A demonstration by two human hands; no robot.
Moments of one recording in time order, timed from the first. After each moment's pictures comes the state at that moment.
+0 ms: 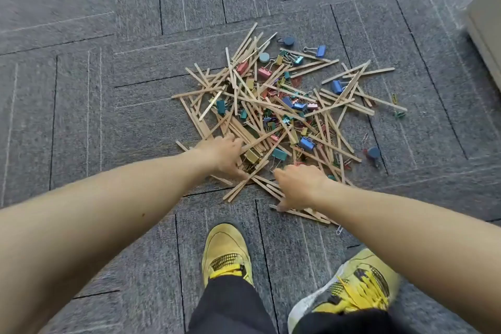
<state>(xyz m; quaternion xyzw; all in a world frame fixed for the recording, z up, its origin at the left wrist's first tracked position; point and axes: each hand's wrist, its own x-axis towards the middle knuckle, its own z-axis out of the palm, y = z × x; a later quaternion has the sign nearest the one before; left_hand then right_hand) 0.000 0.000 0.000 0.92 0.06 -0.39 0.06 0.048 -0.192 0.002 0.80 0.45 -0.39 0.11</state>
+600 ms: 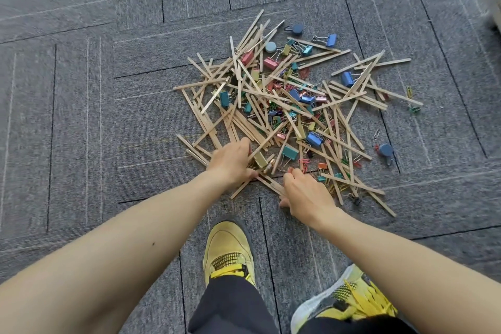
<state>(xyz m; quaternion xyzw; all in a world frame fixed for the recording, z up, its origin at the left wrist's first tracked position) -0.019 -0.025 -0.042 0.92 0.21 -0.26 0.20 0.019 -0.214 -0.031 0.87 0.38 -0.32 -0.02</state>
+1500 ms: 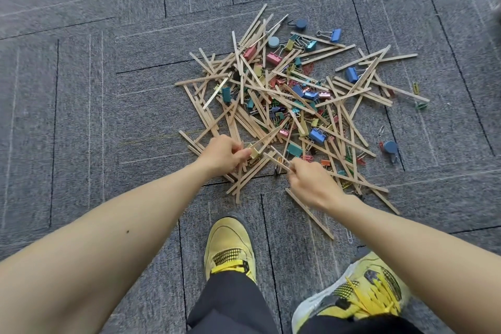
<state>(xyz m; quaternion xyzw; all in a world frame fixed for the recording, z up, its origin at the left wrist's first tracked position) -0.026 0.000 -0.030 0.83 0.29 -0.26 0.40 0.039 -0.212 -0.029 0.86 0.24 -0.41 -0.20</state>
